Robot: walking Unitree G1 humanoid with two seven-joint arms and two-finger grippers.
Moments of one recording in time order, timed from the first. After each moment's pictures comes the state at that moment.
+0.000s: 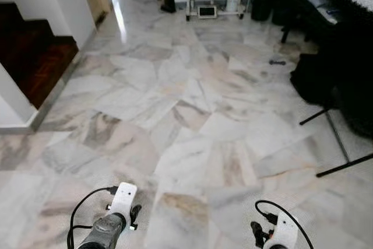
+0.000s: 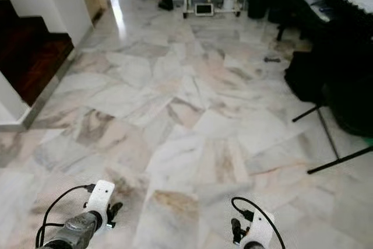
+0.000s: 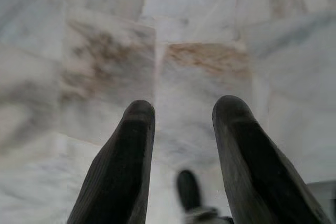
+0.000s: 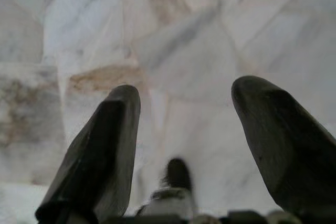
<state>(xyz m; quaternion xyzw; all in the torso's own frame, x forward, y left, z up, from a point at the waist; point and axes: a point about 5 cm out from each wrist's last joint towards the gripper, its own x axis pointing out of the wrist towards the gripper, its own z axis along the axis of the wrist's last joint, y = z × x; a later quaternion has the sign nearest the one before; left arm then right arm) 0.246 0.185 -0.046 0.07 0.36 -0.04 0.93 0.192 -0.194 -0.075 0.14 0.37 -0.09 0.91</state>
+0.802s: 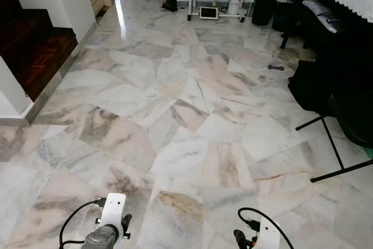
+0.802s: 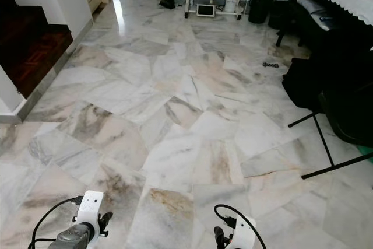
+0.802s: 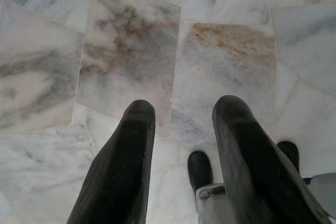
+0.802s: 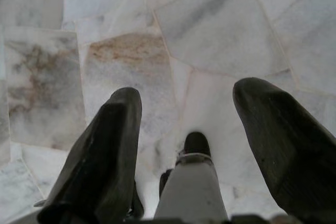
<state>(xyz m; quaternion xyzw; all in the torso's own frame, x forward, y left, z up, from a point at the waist) 0.229 0.196 -0.056 0.06 0.39 -0.01 0.92 0.168 -0.168 -0.089 0.15 0.41 -0.08 0.90</state>
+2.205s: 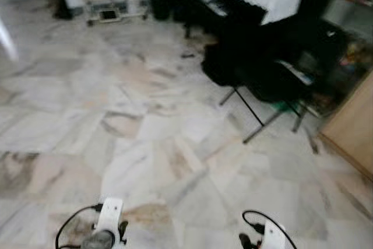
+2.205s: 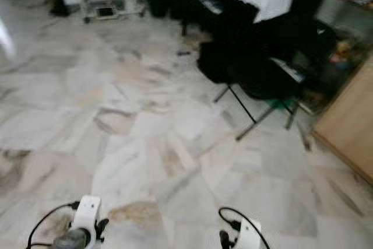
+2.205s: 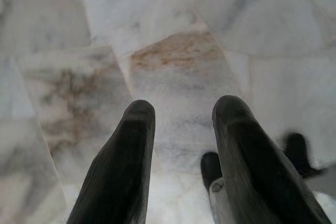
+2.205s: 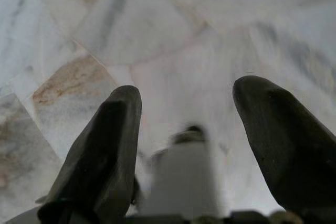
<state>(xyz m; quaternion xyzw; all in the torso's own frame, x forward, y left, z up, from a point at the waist) 0.220 0.206 -0.060 0.07 0.41 0.00 0.91 0.161 -0.170 -0.092 0.15 0.42 -0.08 0.89</state>
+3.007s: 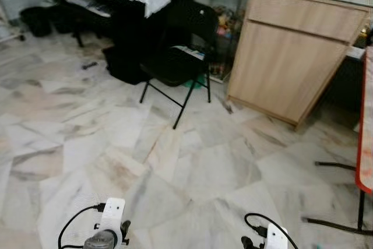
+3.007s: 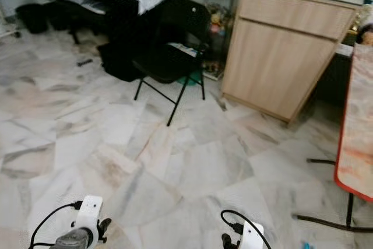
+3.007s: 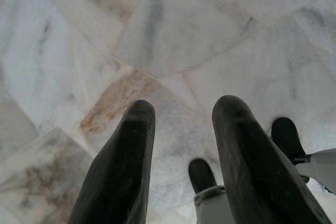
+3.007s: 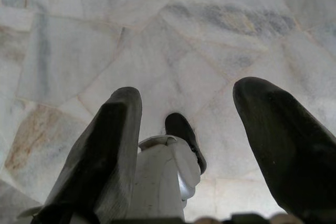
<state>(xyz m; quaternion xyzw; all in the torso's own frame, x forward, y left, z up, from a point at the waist) 0.222 0.198 -0.061 0.06 0.40 -0.01 0.91 0.158 -0.179 -0.093 0.13 0.42 -0.08 0.89</state>
